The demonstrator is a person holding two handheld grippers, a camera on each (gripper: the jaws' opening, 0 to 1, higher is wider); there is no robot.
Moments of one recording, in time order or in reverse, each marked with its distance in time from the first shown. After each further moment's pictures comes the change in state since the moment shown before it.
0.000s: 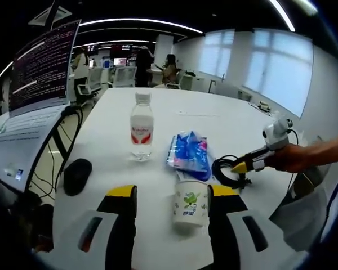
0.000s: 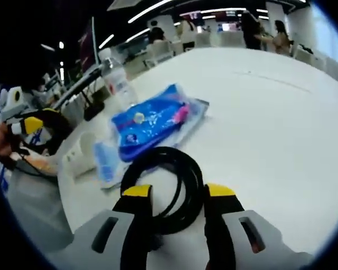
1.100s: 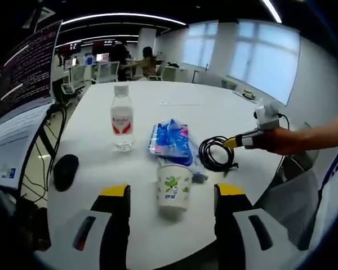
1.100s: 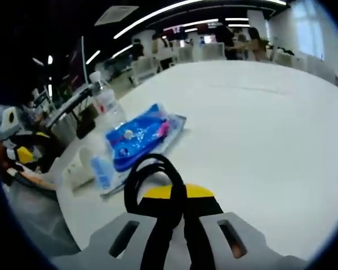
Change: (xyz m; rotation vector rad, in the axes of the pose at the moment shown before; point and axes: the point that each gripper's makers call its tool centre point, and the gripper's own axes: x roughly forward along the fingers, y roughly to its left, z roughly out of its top) left arm -0.014 -0.027 -0.021 0.068 0.069 -0.108; right arm -0.041 -0.015 0.010 0.076 -0.138 -0.086
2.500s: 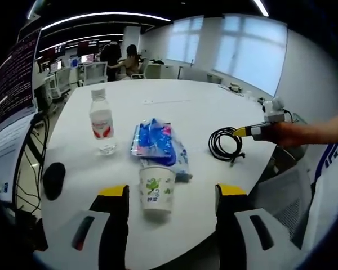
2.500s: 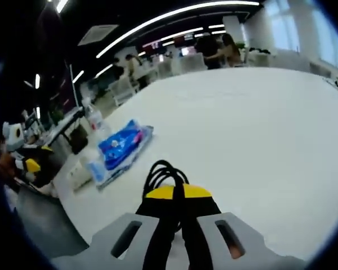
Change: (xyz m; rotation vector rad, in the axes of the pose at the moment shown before) left arm 0.004 -0.029 0.003 0.067 0.030 -0.094; right arm -0.075 -0.055 -0.018 0.129 -0.088 -0.115
